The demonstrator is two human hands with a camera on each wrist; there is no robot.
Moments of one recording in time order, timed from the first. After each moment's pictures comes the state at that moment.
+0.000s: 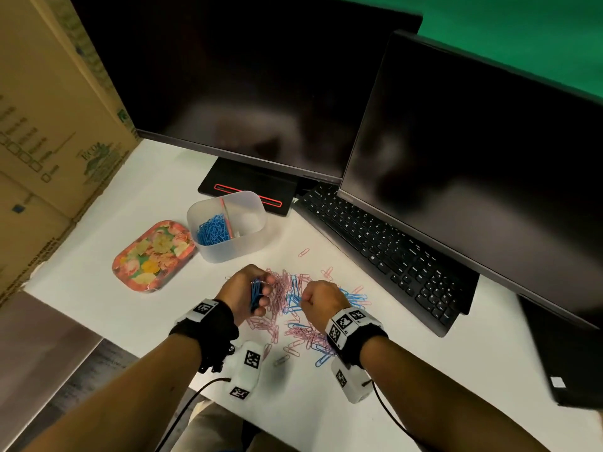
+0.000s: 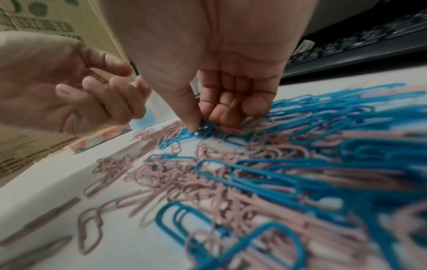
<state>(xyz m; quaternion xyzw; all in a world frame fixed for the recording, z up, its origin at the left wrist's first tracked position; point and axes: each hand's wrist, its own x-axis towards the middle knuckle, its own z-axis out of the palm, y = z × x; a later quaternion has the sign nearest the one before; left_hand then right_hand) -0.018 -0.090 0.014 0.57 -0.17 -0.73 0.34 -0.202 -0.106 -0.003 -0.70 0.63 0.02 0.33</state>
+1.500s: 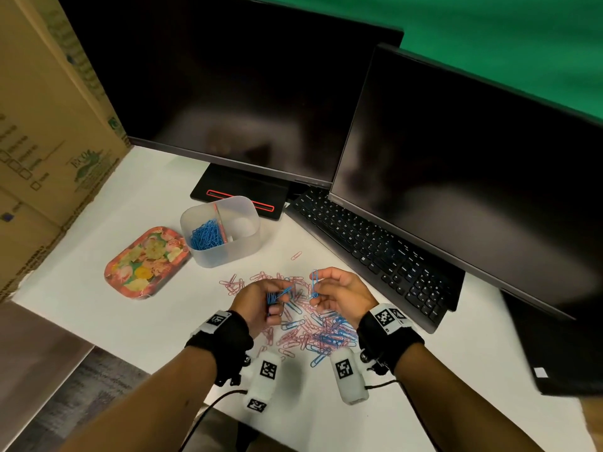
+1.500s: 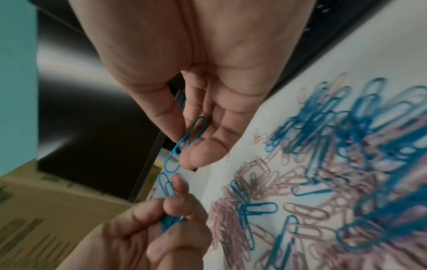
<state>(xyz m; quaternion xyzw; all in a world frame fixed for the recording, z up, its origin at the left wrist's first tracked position) -0.052 -0.080 0.018 0.52 -0.12 -0.76 0.37 -0.236 -0.104 0.042 -0.38 0.54 -0.30 0.68</state>
